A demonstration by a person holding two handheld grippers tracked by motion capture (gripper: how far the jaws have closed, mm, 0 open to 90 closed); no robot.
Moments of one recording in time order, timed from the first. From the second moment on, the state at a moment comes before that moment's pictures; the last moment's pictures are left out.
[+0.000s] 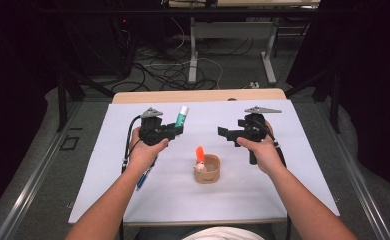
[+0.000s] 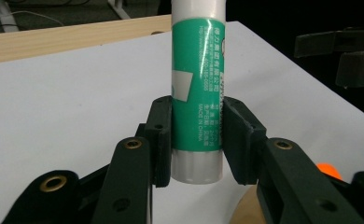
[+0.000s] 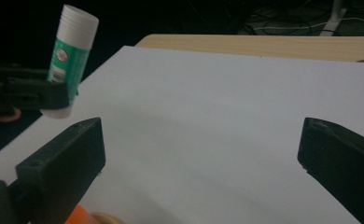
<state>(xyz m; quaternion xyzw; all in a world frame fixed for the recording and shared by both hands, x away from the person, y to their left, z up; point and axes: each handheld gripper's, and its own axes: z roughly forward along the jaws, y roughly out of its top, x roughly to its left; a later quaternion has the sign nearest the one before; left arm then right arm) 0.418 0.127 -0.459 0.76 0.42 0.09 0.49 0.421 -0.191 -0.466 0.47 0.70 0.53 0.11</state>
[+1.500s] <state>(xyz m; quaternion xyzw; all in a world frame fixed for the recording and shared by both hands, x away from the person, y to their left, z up) 0.416 0.087 -0.472 0.77 0.39 0.05 0.51 0.448 -0.140 -0.458 0.51 0.61 0.60 -0.06</state>
